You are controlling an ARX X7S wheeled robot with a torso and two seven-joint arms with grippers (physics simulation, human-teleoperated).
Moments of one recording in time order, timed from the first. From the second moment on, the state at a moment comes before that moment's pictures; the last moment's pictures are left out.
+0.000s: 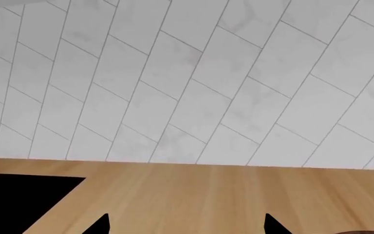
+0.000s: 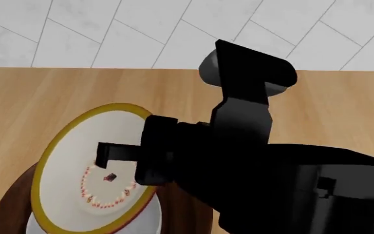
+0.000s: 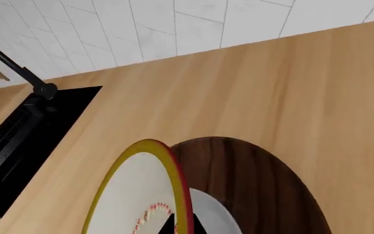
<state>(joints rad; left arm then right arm) -0.16 -0.89 -0.45 0.96 -1.46 -0.91 -0.93 1.08 0.45 -0.40 -0.24 2.29 0.90 1.24</state>
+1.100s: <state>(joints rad) -0.16 -0.90 -0.45 0.96 -1.47 -0.89 -0.93 0.92 0.43 -0.47 -0.24 2.16 0.92 1.12</state>
